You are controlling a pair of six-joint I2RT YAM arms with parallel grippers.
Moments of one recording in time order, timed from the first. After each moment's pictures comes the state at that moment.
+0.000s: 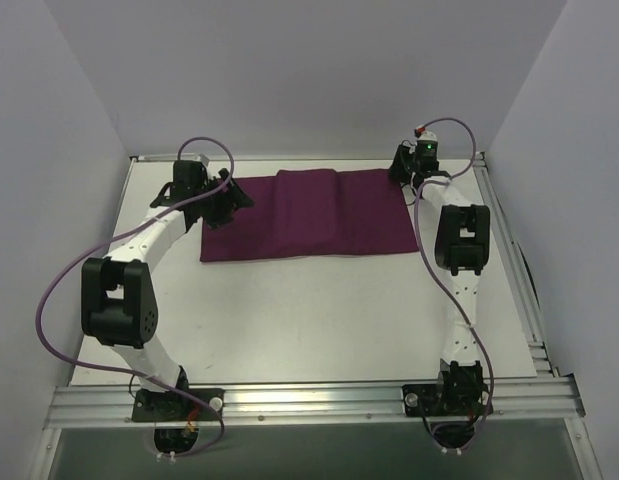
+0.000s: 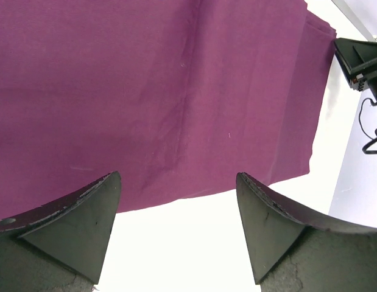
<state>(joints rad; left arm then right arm) -0.14 1.72 1.30 -0.30 0.27 -0.71 0.00 2.53 2.00 -0.04 -0.10 0.29</state>
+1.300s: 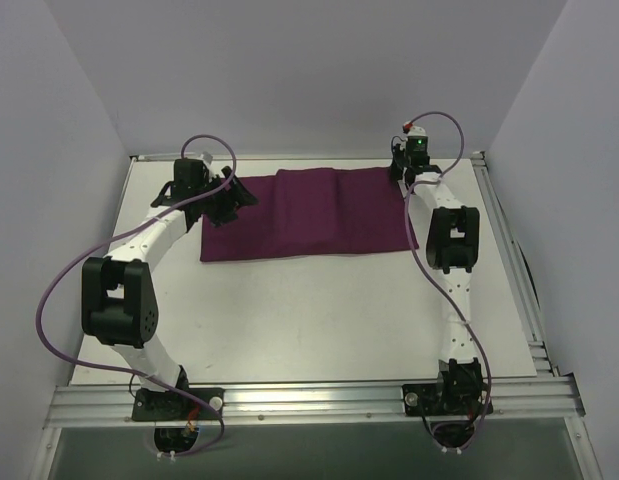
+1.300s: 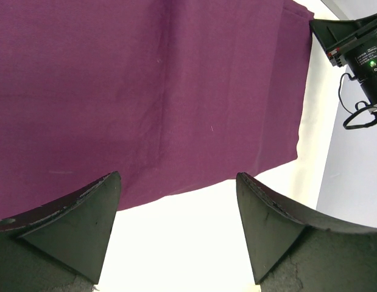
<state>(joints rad) -0.15 1.72 1.30 -0.27 0.33 -0.71 0.04 2.65 2.23 -0.16 -0.07 0.20</state>
